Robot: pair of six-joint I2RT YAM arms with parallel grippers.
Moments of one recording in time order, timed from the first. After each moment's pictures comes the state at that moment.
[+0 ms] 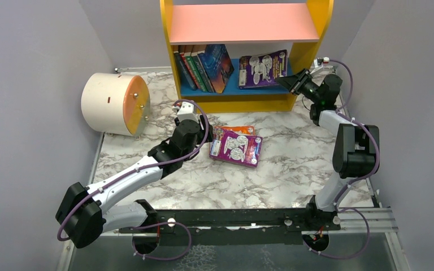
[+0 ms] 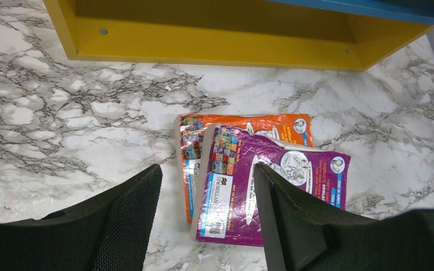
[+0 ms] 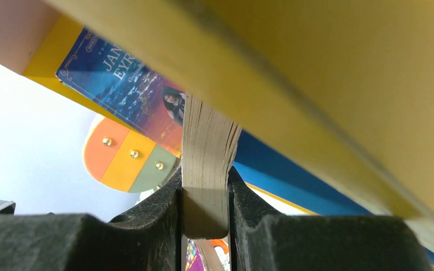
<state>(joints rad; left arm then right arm) -0.77 1.13 0.74 -0.02 -0.46 -0.57 -0.06 1.79 1.07 0.80 -0.80 0.87</state>
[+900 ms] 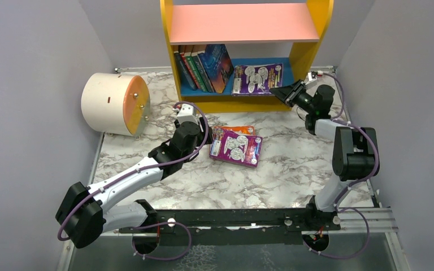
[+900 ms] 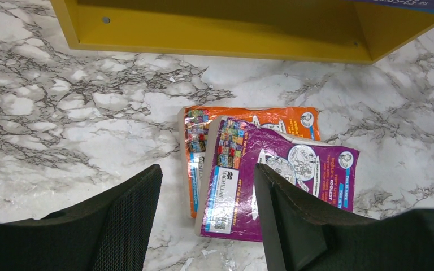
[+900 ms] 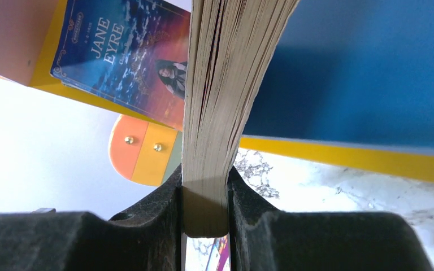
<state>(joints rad) -0.77 1.13 0.72 -0.01 -0.46 -0.58 -0.04 1.76 0.94 0.80 -0.77 1.01</state>
